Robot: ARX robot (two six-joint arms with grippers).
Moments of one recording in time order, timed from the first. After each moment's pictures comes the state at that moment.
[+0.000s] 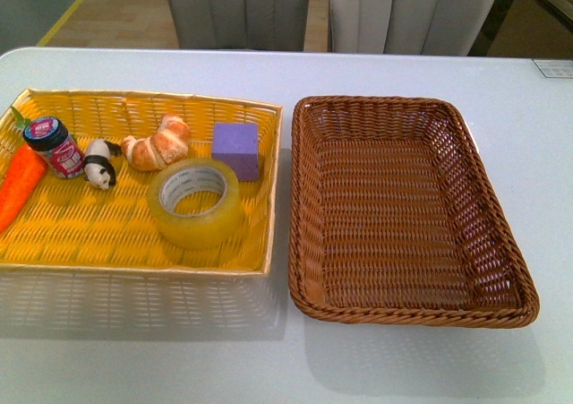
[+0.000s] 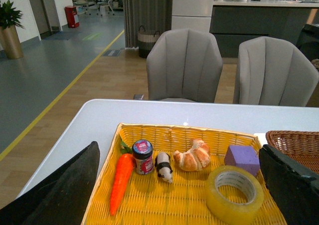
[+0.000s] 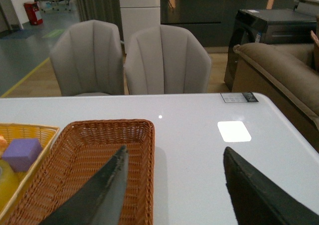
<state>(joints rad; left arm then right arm) 0.00 0.02 0.01 0.00 0.00 -0.01 0.00 0.01 0.02 0.00 0.00 0.00</state>
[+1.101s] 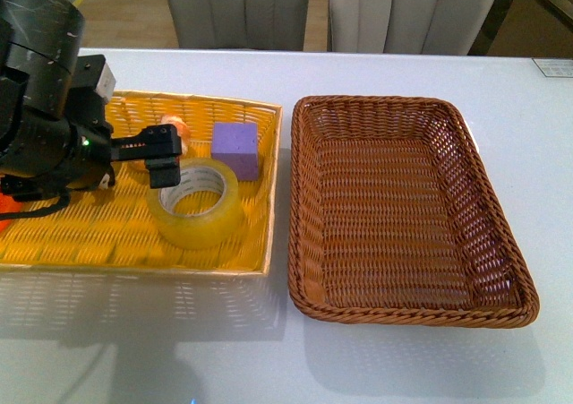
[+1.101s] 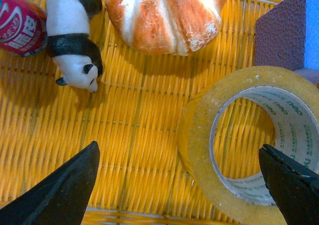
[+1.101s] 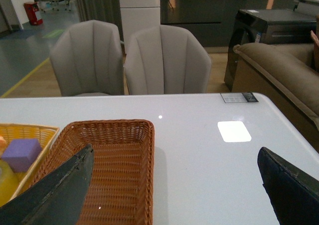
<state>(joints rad) -0.19 2.13 0.98 0.23 -0.06 -0.28 0.00 0.01 0.02 0.00 0.00 0.00</state>
